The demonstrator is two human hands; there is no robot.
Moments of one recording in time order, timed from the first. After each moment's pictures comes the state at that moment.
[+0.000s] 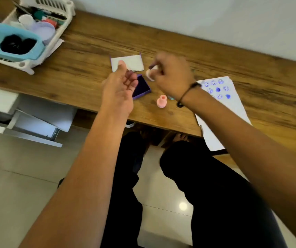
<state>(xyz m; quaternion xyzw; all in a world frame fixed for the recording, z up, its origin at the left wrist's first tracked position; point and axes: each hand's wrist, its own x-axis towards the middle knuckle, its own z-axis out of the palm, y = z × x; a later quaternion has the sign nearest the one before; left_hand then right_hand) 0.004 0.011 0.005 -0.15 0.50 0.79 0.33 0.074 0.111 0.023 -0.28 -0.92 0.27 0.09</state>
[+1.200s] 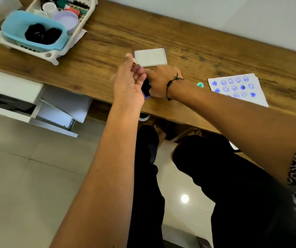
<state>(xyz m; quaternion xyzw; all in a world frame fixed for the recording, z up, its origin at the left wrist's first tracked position) -0.023 -0.015 0.003 -0.21 0.49 0.79 0.29 0.009 0.076 -0.022 -0.14 -0.98 0.02 -0.13</state>
